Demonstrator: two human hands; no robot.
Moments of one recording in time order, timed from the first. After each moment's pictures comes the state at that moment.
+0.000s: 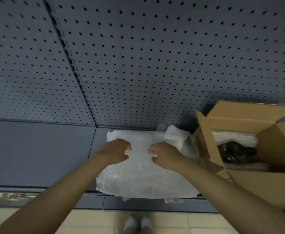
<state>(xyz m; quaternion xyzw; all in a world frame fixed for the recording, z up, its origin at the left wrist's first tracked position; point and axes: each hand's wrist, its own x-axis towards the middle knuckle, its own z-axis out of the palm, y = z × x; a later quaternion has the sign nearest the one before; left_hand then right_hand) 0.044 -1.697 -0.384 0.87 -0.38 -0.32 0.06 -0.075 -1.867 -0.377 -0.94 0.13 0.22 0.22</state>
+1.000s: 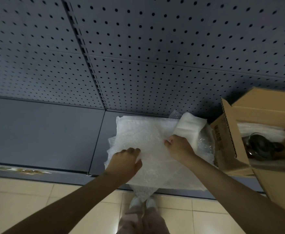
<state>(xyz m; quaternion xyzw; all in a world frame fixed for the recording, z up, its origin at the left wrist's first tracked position) -0.019 -1.664 -0.441 0.90 -0.40 -0.14 0.11 -0.067 -1.872 -0.439 -0.89 0.32 0.17 0.28</state>
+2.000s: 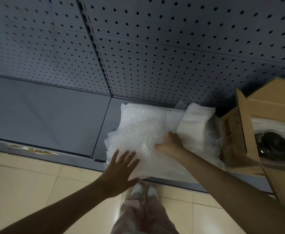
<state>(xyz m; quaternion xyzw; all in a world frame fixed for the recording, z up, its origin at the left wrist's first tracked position) -0.064 -1.604 -0.481 0.87 -0.47 -0.17 -0.05 -0.061 -1.842 -0.467 -0.86 0.33 0.27 0.28</state>
